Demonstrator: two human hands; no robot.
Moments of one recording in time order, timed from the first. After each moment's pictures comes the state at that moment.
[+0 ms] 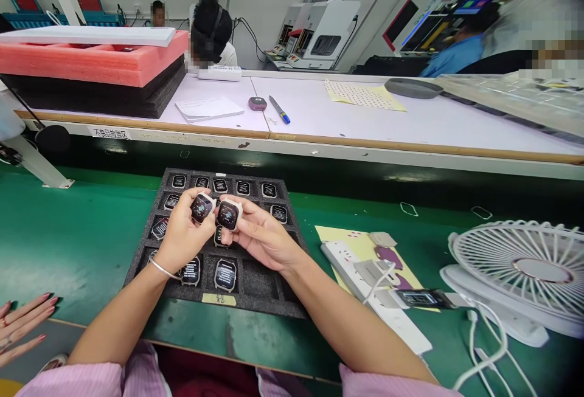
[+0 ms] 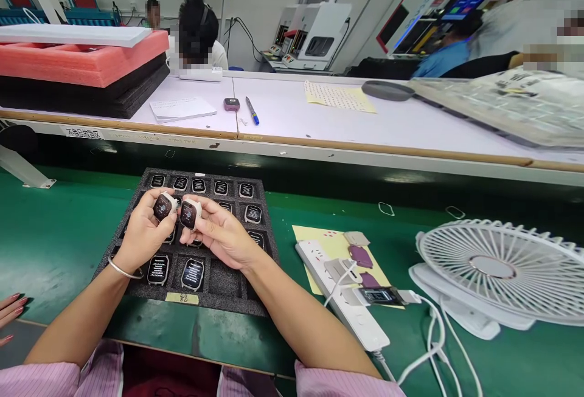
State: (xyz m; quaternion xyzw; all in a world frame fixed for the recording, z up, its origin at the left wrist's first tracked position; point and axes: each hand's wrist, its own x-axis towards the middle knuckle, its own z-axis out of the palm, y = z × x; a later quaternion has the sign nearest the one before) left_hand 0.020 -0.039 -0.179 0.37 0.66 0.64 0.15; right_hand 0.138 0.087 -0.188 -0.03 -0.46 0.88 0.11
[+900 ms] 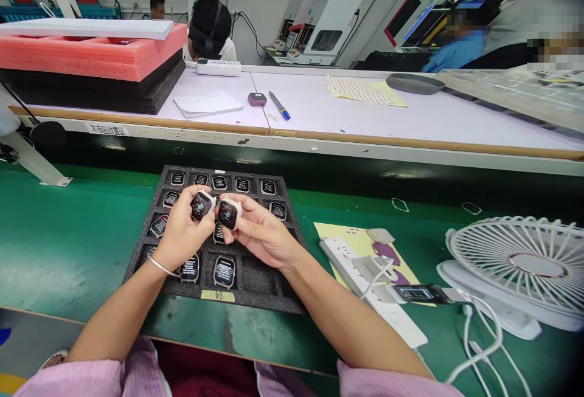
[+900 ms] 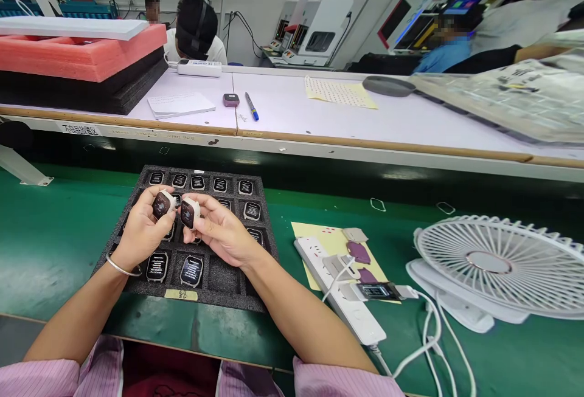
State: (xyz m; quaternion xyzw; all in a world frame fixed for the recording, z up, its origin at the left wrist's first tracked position) left_hand 0.019 -0.040 -0.177 0.39 0.66 0.62 0.15; right_hand 0.140 0.086 -0.187 -0.03 -0.47 0.87 0.11
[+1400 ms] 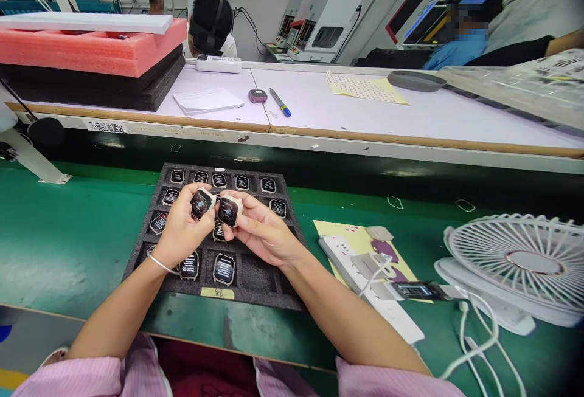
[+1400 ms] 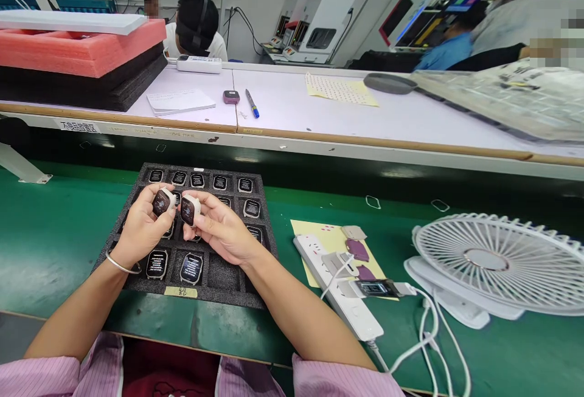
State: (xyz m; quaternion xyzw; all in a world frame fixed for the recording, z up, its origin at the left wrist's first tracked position) left_hand 0.019 -0.040 -0.176 0.39 0.66 0.62 0.15; right_hand 0.141 0.087 -0.186 -0.04 -0.48 0.87 0.11
